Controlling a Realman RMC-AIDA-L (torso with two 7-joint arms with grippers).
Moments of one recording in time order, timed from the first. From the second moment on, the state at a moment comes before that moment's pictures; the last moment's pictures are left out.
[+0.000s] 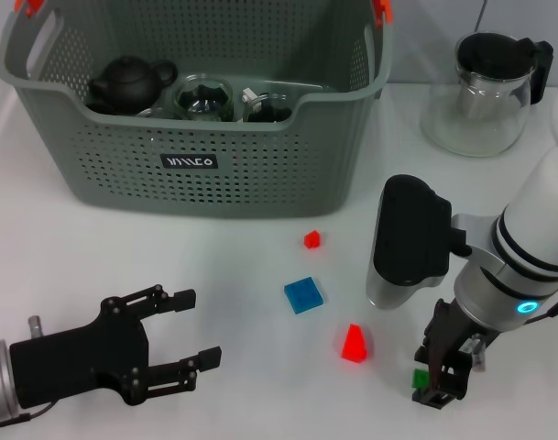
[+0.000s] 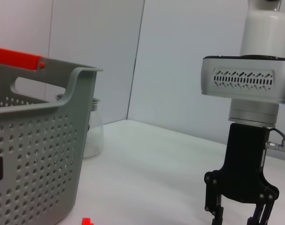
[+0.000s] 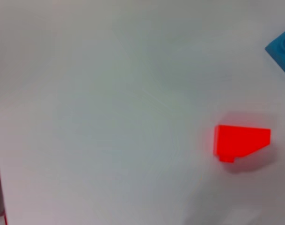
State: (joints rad) left arm -0.29 -2.16 0.50 0.63 2.09 1.73 -0.99; right arm 0.71 2.11 -1.75 -1.14 -2.58 -1.56 2.34
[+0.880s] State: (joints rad) left arm -0.29 -2.16 0.50 0.62 2.09 1.73 -0.99; right arm 0.70 2.11 -1.75 -1.14 -2.58 -1.55 2.35
